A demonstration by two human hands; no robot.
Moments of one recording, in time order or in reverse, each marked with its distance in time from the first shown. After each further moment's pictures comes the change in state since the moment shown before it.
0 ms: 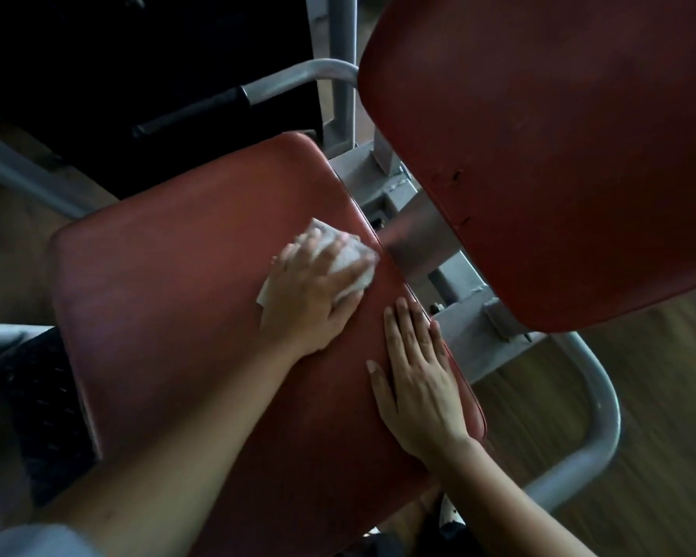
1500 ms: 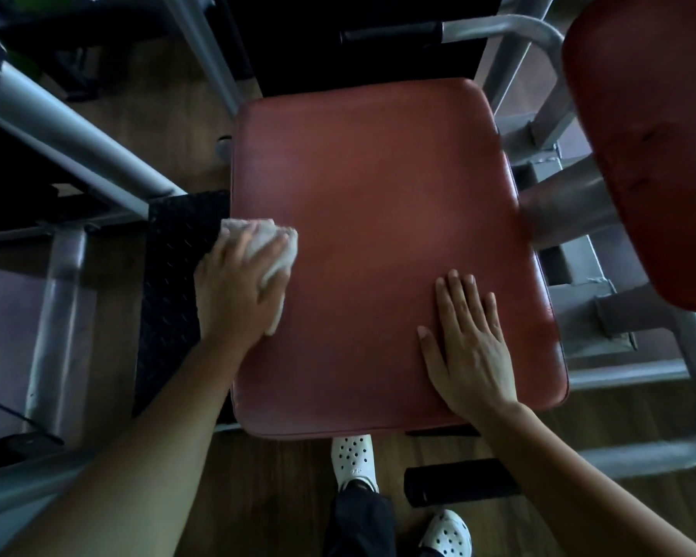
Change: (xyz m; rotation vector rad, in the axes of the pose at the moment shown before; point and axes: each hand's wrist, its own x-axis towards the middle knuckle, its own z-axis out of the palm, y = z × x) left_hand -0.235 -0.051 -0.053 0.075 0.042 -0.757; right_hand -0.033 -0.028 0.017 -0.101 -0.076 -0.336
